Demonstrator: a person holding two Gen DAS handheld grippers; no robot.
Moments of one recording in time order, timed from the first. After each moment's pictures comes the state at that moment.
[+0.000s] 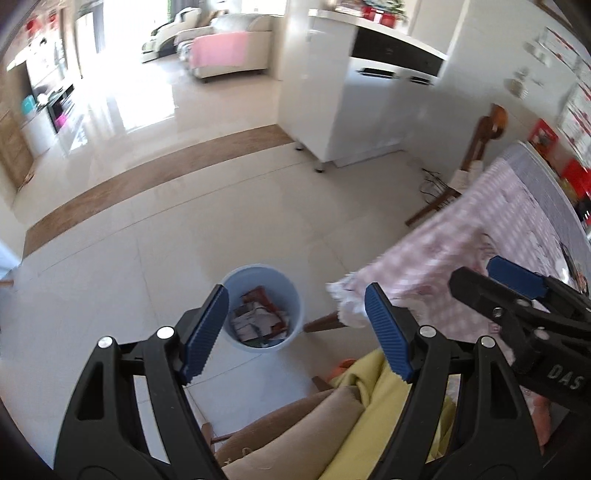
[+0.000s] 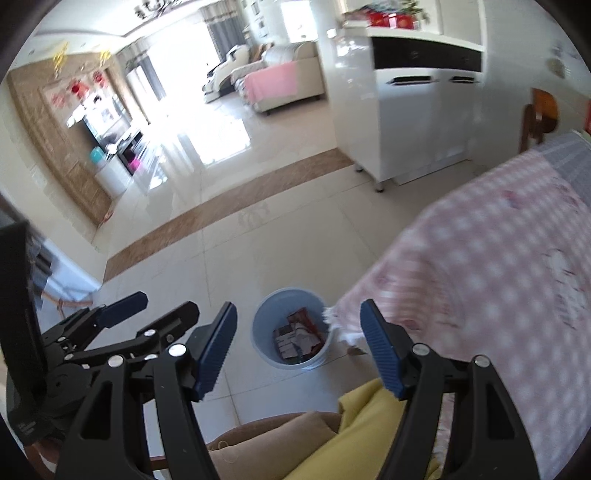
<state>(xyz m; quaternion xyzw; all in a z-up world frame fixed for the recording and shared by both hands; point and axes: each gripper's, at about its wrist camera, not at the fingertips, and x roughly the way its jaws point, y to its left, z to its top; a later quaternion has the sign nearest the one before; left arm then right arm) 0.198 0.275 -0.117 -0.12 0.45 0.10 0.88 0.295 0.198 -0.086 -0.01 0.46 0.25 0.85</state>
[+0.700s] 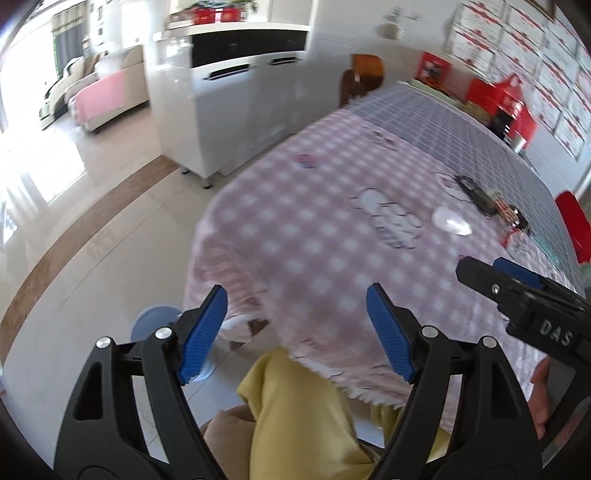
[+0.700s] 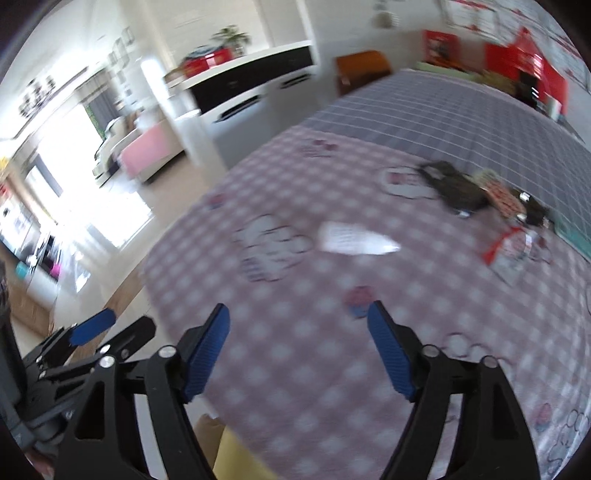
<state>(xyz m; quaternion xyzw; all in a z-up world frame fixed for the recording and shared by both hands) 0.252 0.064 -0.089 -0.02 0.44 -0.10 0.89 0.289 -0.059 -0.076 0.12 0.44 0.02 0.89</state>
